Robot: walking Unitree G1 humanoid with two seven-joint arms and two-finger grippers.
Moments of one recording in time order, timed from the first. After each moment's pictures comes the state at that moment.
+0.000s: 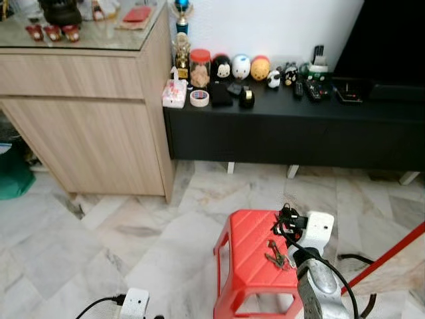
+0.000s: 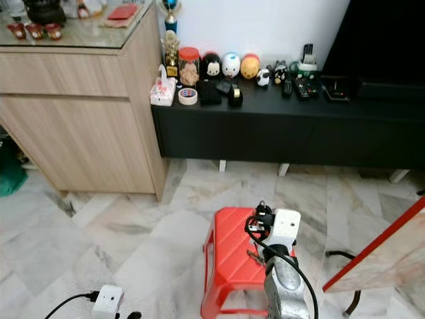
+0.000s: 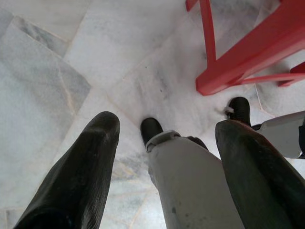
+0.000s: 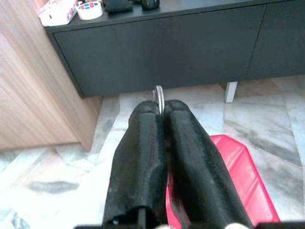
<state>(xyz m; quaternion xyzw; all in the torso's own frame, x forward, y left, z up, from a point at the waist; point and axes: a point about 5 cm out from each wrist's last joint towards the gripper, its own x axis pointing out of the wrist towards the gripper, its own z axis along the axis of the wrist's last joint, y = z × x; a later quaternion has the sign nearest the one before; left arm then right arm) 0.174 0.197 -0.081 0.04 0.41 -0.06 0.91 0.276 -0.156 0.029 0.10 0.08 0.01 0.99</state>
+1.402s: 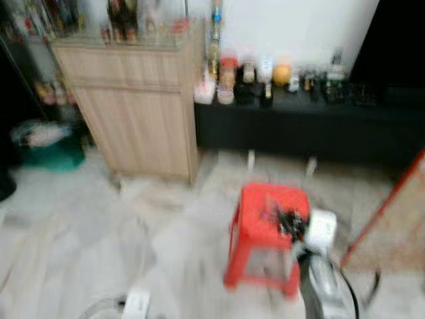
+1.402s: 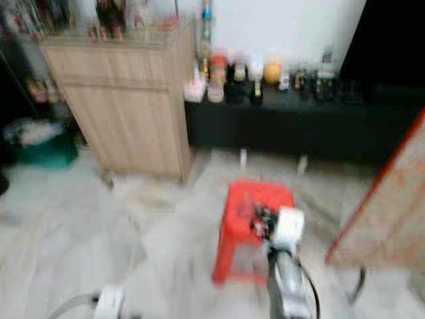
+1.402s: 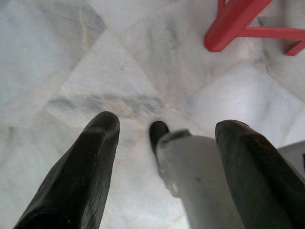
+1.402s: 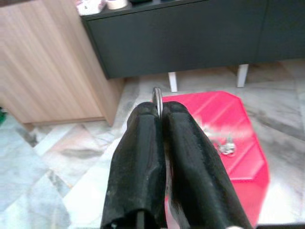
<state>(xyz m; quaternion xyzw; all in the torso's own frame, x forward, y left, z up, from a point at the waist) 0.170 0.202 -0.082 0.03 0.41 -0.04 0.91 0.279 -0.155 0.018 0.11 0.10 -0.01 0.99</state>
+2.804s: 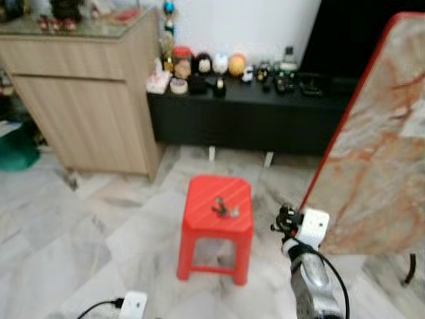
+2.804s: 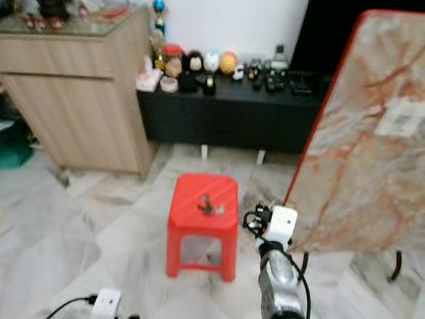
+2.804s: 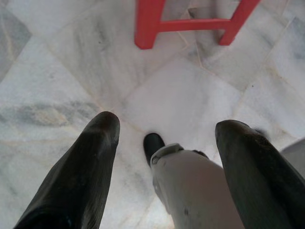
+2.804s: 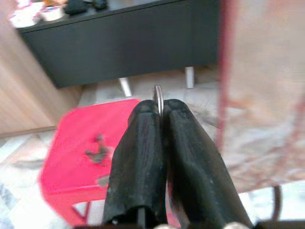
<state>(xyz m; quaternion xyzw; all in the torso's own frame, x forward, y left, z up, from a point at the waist) 0.172 0.200 -0.081 0.04 0.41 -0.06 0.91 0.288 -0.152 0.024 0.12 0.08 -0.02 0.99</state>
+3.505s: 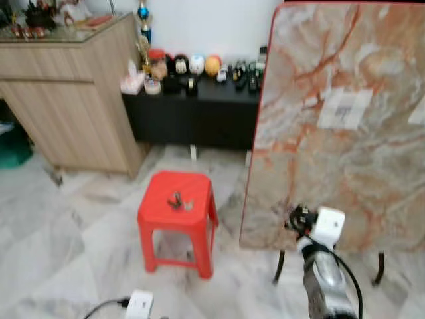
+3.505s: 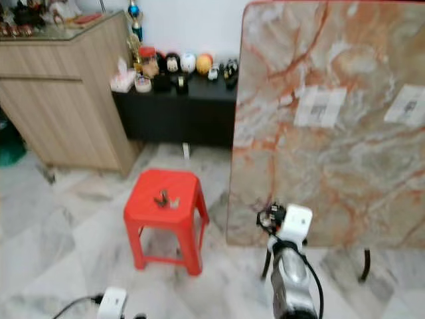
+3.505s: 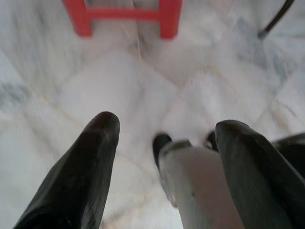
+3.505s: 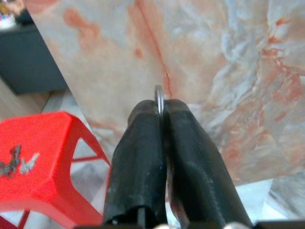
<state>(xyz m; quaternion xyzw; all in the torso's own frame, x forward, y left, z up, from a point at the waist) 0.170 0.194 -0.083 0.03 0.41 -0.06 0.91 0.289 -0.170 0.027 0.10 0.08 -0.06 0.99</state>
